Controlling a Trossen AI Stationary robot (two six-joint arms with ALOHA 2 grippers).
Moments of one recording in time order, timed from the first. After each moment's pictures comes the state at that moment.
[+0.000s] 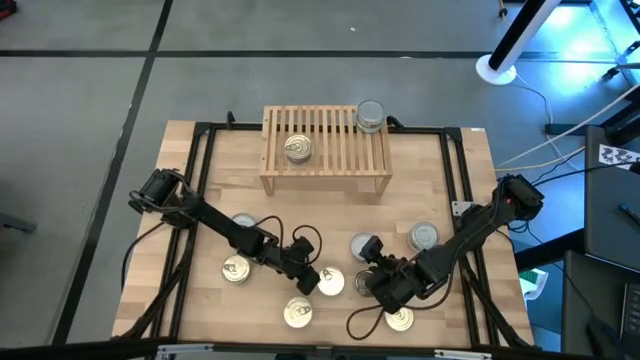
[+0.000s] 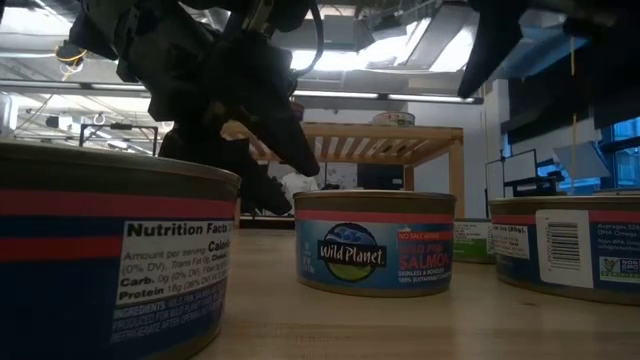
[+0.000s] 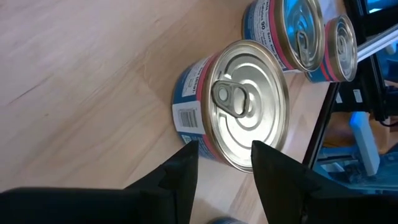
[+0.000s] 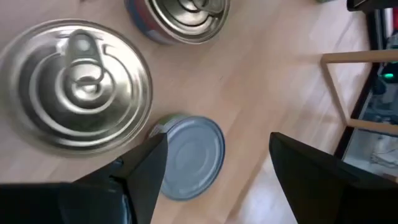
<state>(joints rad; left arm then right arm) -0.39 1.83 0.94 0.15 -0.11 -1.26 0.66 1.69 1.20 -0.74 0.60 -0.24</state>
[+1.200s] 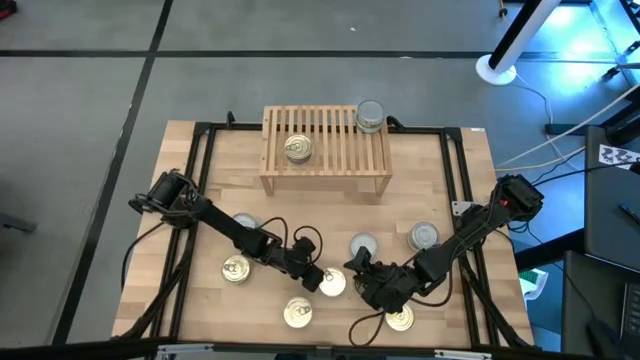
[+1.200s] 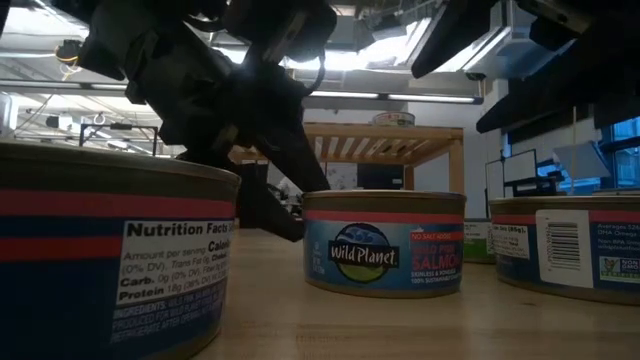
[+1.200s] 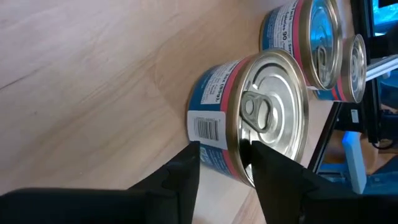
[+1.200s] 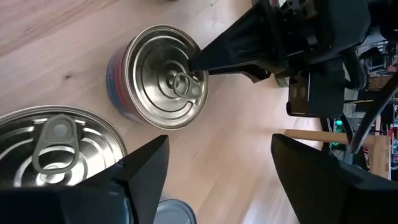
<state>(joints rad) -0.38 1.90 0.94 0.21 -0.10 -1.36 0.66 1.69 1.06 -0.25 0.61 -0.59</state>
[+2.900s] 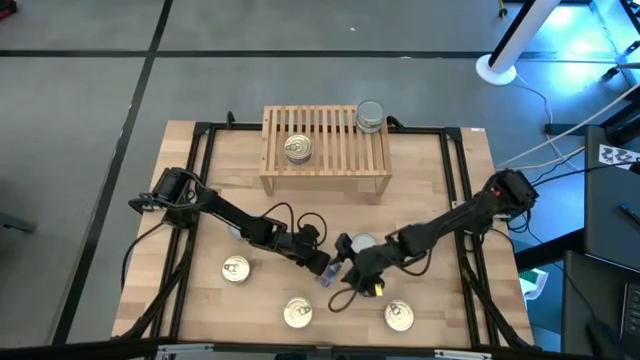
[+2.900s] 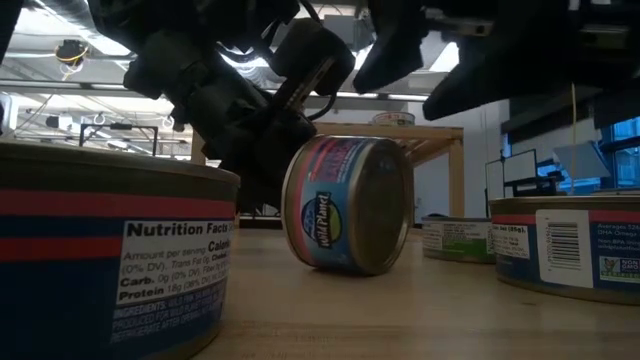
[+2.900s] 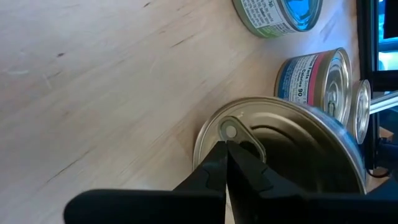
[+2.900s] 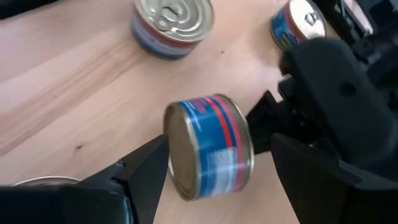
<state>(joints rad) -0.27 1.90 0.94 0.22 -0.03 -1.35 0.43 1.69 1.06 -0.10 0.13 -0.51</state>
